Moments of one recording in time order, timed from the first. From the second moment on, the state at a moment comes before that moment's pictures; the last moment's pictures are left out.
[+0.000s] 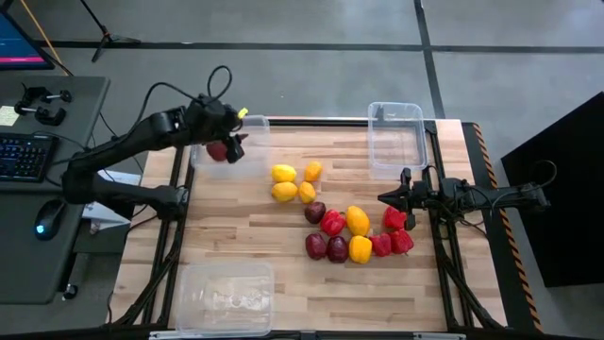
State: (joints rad) left arm 0.46 1.11 1.20 -0.83 -0.25 0.14; right arm 0.08 0.06 0.01 0.03 0.12 0.04
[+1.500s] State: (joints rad) left arm -0.02 1.68 1.40 -0.63 0.24 0.31; right arm 0.08 0.06 0.01 0.03 0.12 0.04
